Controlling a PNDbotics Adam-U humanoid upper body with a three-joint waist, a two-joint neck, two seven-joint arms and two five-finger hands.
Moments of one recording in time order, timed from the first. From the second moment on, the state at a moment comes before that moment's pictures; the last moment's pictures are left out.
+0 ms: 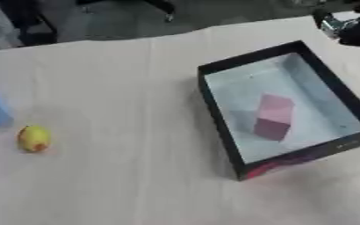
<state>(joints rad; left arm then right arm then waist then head) -0.98 0.75 -0.06 -0.85 -0.67 0.36 -0.70 -0.65 -0.87 0.06 -1.72 -0.06 0.31 0.02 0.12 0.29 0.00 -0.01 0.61</state>
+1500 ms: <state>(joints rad) -0.98 0.72 -0.02 -0.75 -0.81 0.41 -0.68 -0.65 -0.87 0.07 -1.72 -0.04 0.31 0.02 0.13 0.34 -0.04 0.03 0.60</state>
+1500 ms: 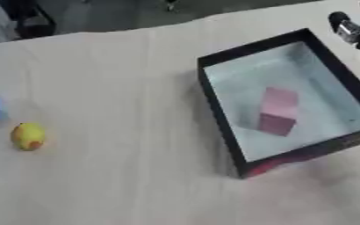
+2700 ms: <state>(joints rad) -0.97 0.73 0.00 -0.70 -0.85 0.41 -0.64 -0.64 -0.87 0.06 -1.72 -0.04 0.29 0.02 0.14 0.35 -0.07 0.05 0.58</state>
